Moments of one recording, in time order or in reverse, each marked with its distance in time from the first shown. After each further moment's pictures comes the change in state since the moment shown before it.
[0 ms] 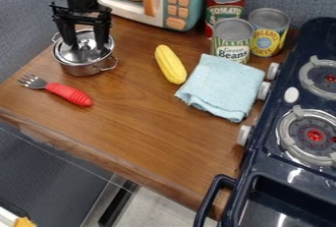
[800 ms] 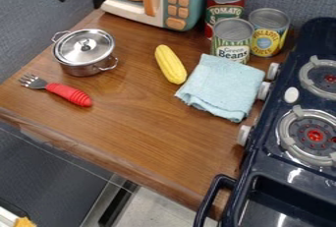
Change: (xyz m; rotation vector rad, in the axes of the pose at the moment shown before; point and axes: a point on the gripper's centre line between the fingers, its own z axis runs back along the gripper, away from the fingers) arm -0.012 -0.034 0.081 0.098 -0.129 -0.113
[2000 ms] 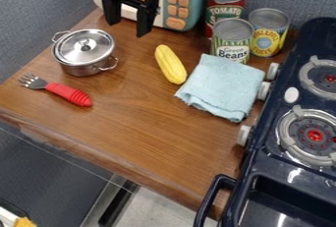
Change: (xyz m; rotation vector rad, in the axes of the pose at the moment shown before) arm 0.006 -0.057 -0.035 -0.025 0.150 -0.232
